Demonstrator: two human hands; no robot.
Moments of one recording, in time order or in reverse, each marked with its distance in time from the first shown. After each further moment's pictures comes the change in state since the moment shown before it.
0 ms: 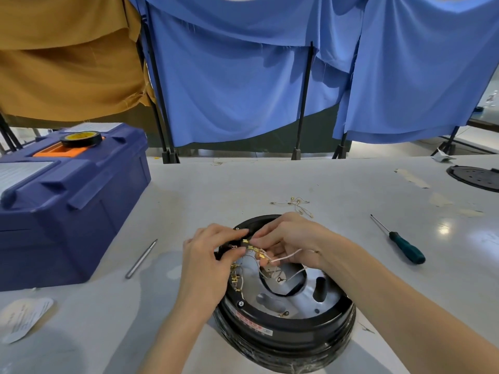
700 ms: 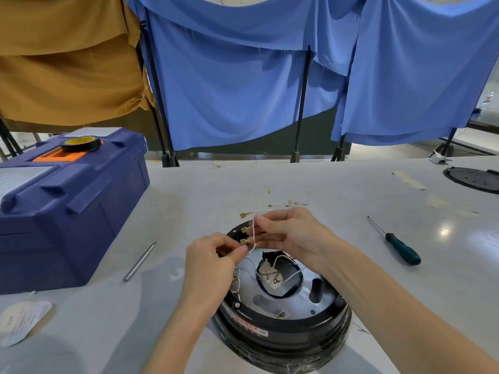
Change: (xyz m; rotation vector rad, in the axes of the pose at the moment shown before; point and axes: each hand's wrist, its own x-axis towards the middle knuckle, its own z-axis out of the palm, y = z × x) left_hand 0.000 0.018 0.001 -0.121 -0.052 -0.226; right_hand -0.008 0.004 -0.002 0.244 0.060 -0.283
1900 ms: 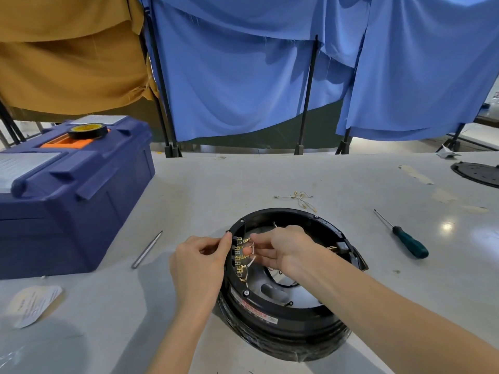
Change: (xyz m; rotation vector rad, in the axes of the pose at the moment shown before) left_hand 0.001 -0.042 -0.001 0.019 0.324 -0.090; right_hand 0.010 0.030 0.040 0.080 0.364 0.325
